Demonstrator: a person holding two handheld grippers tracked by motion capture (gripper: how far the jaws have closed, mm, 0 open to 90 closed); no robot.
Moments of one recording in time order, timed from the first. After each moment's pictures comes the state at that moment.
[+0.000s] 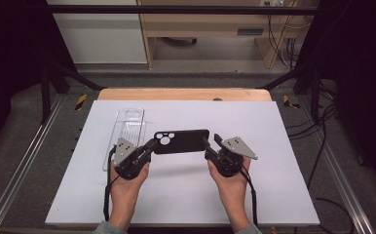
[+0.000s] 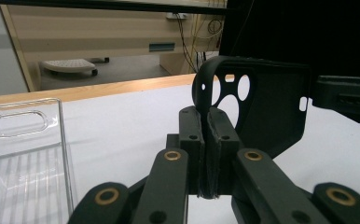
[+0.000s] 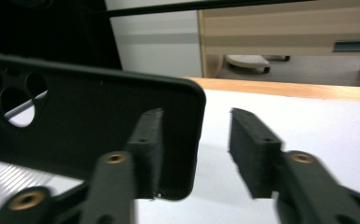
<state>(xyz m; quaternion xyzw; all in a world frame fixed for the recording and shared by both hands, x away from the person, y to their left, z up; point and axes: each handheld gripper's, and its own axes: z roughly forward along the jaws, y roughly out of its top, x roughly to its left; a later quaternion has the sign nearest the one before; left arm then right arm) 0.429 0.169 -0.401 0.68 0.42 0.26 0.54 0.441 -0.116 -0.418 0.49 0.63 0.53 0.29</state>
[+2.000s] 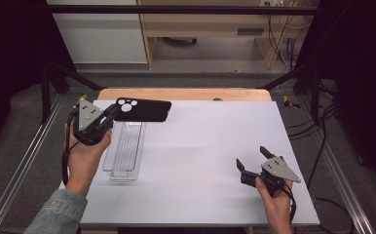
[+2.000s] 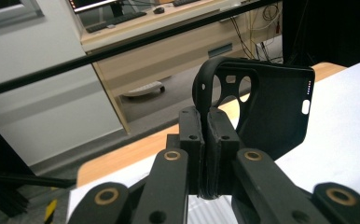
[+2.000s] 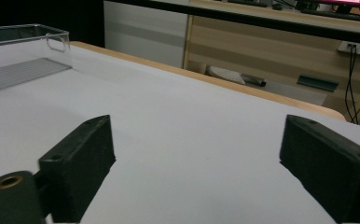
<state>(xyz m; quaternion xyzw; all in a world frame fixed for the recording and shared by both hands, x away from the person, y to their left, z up) 0.472 0.242 -0.307 0.71 0.37 0.40 0.44 0.408 -0.229 -0.461 0.41 0.67 0.50 0.36</state>
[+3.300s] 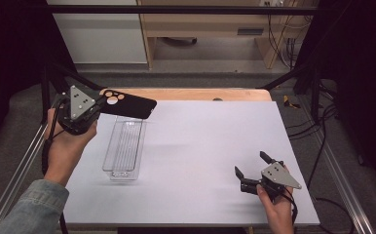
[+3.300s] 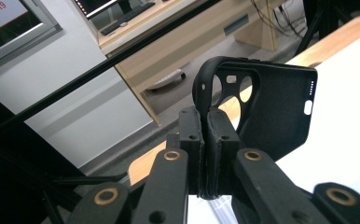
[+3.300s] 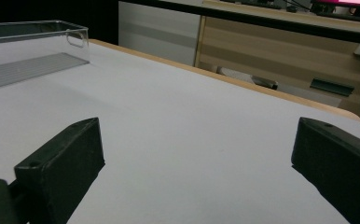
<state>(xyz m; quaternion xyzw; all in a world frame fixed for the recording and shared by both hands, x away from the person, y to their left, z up) 0.483 0.262 -0.278 0.75 0.33 0.45 0.35 0.396 -0.229 -0.469 0.39 0.68 0.51 0.35</state>
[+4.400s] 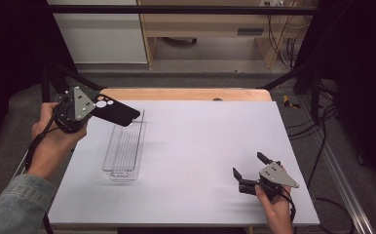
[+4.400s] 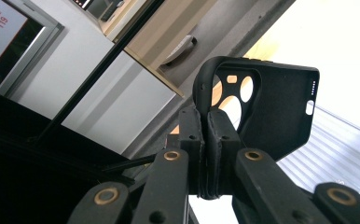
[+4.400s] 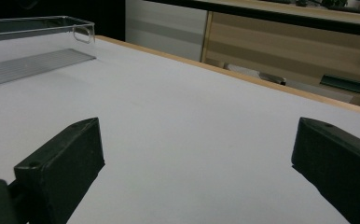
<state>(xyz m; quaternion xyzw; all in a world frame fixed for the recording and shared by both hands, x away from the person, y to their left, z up) 0.494 0.278 -0.282 0.81 0.27 0.47 0.23 0.399 -0.227 -0.475 0.38 0.69 0.52 0.34</state>
